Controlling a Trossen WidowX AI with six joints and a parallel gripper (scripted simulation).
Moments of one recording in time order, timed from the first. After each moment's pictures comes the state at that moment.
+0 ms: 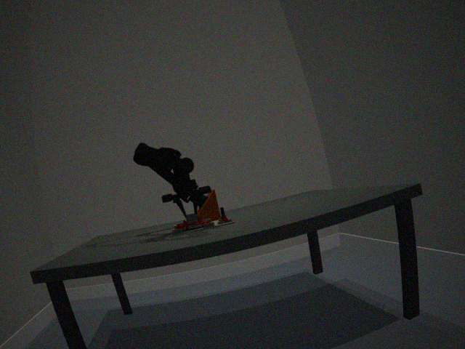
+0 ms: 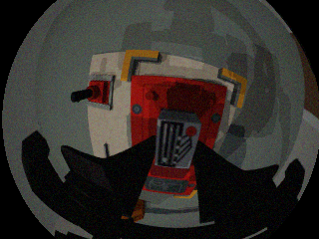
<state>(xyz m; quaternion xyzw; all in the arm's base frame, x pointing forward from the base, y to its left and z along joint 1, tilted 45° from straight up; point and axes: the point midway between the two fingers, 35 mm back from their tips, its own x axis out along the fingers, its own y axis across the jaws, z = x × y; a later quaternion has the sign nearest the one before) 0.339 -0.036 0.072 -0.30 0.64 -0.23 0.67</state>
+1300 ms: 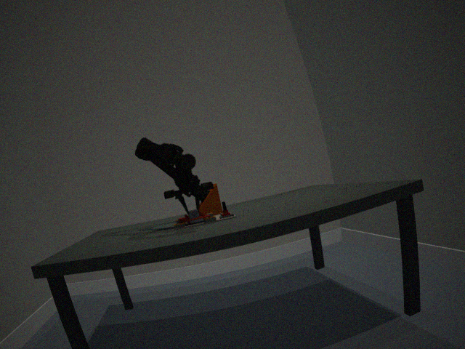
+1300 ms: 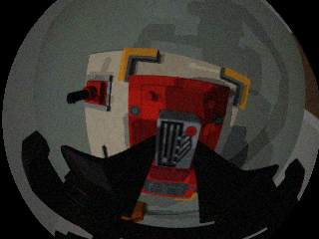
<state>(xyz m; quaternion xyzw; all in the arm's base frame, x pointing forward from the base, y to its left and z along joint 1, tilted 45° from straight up) 0.339 -0.040 0.067 -0.30 0.64 -0.23 0.67</state>
